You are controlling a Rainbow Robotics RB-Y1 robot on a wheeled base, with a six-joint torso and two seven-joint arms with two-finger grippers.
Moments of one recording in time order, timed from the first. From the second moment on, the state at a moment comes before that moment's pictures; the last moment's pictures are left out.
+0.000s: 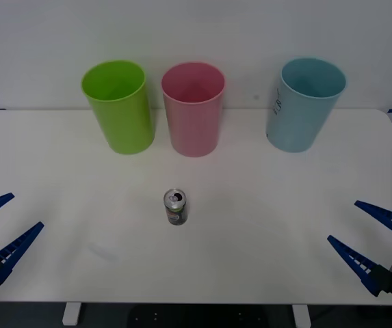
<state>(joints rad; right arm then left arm) 0.35 -0.40 -0.39 -1.67 1.00 -1.21 0.08 0.35 0.40 0.52 -1.66 -0.96 -1.22 0.00</state>
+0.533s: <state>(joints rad) 0.30 -0.40 -0.23 -1.67 1.07 -1.16 0.21 0.35 0.40 0.52 -1.66 -0.96 -1.22 0.00</state>
